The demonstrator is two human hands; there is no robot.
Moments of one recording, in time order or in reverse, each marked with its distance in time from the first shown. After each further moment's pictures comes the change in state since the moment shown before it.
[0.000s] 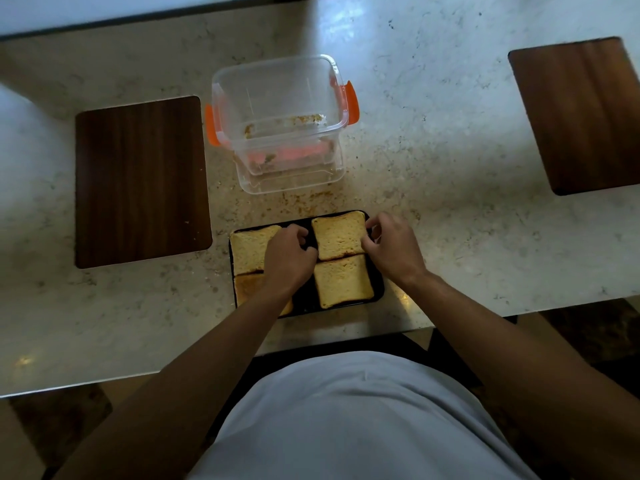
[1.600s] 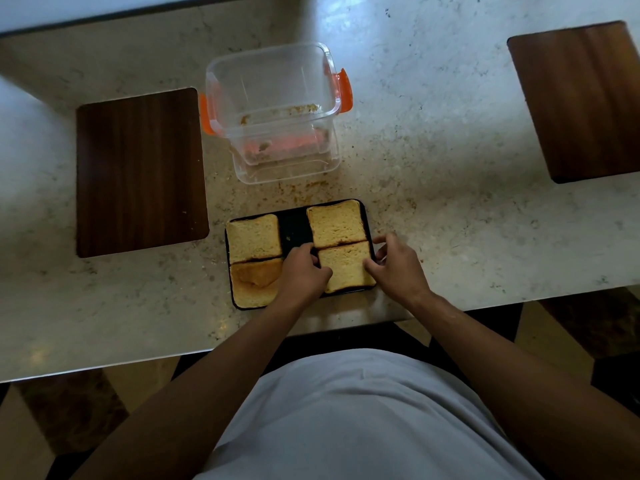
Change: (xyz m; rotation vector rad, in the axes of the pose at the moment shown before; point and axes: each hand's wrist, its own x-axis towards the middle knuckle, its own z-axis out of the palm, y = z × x) left_hand -0.025 -0.012 0.048 -0.018 -0.158 -0.129; right_hand -0.049 0.029 0.007 0.111 -0.101 0.134
